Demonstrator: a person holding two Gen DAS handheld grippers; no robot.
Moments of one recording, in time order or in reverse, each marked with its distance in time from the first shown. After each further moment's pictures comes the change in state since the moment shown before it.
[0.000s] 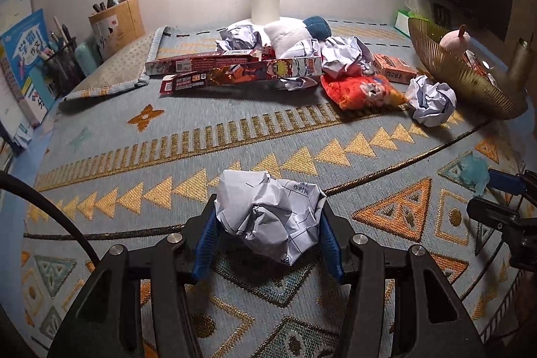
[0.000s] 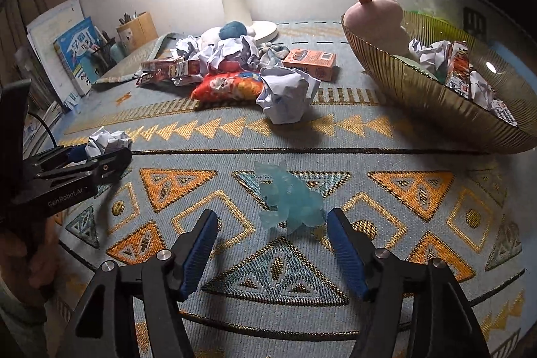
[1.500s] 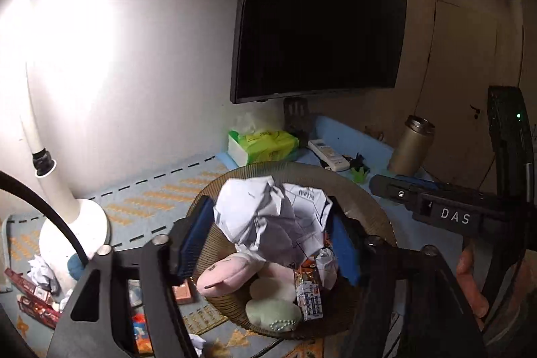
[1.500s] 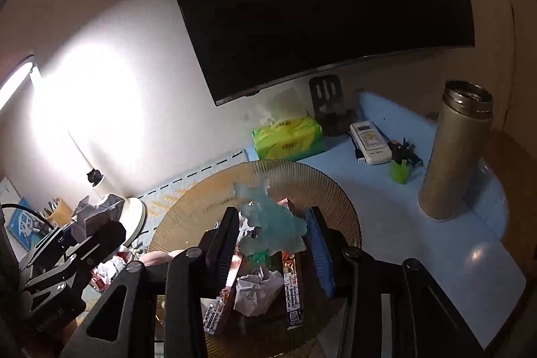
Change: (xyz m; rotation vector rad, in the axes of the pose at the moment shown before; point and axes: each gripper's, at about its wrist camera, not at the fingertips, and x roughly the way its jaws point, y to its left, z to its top) left arm -0.026 -0.218 0.187 0.196 -0.308 -0.438; right arm -0.110 -0.207 0.121 0.375 -0.293 -0.200
